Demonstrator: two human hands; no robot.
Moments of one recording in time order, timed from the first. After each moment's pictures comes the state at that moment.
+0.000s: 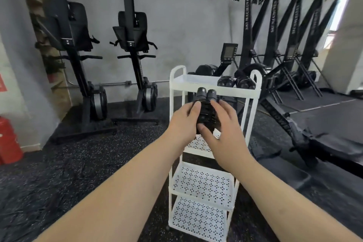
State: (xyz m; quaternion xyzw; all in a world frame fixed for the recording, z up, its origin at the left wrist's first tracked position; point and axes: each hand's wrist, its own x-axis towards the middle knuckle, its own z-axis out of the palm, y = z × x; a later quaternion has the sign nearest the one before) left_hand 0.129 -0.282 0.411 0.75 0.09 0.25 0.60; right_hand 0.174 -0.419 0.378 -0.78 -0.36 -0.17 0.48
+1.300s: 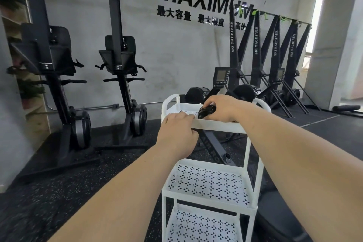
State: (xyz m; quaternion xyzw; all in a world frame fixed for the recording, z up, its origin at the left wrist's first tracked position) left_hand 0.252 -0.202 0.453 0.96 0.07 0.27 0.07; right_hand 0.382 -0.347 0.529 -0.93 -0.34 -0.07 0.14
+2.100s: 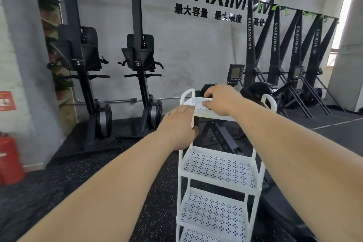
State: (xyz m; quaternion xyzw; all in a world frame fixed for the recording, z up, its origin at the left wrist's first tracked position) left_hand 0.155 -0.199 0.475 0.97 0.07 0.22 0.07; right_hand 0.284 -0.326 0.544 -0.93 -0.33 -0.16 0.09
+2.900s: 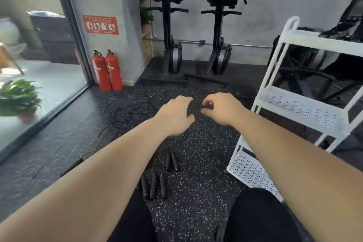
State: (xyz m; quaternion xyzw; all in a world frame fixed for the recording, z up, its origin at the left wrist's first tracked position) left_hand -0.128 -0.120 0.305 0.93 0.30 0.11 0.16; right_hand 0.027 -0.226 0.334 -0.84 -0.53 0.02 0.10
